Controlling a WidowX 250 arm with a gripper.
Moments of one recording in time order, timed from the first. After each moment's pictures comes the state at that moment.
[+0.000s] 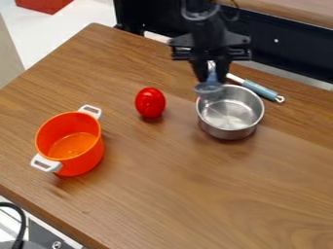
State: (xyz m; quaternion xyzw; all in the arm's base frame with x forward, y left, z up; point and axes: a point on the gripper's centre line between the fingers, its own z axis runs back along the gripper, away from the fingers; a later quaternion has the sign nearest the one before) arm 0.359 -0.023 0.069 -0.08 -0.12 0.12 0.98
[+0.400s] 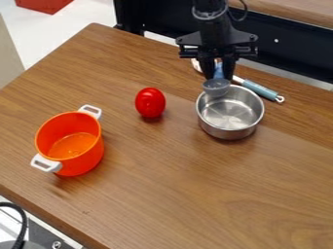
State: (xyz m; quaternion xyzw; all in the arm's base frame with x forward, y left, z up) arm 0.371 -0.024 0.064 -0.07 -0.13 0.14 0.98
